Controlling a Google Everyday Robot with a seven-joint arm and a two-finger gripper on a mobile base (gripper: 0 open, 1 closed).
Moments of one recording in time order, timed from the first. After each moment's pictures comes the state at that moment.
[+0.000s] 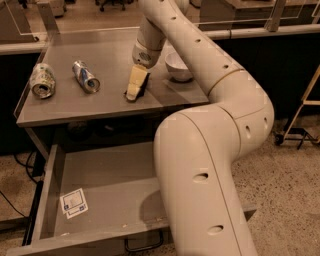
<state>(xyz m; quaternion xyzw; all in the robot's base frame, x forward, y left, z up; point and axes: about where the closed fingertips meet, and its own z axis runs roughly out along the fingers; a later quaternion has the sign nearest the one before) 0.754 0.072 0.819 -0.65 0.74 0.11 0.16</state>
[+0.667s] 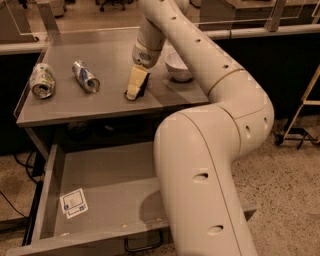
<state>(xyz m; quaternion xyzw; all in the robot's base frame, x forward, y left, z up) 0.754 0.072 0.819 -0.65 0.74 0.11 0.16</state>
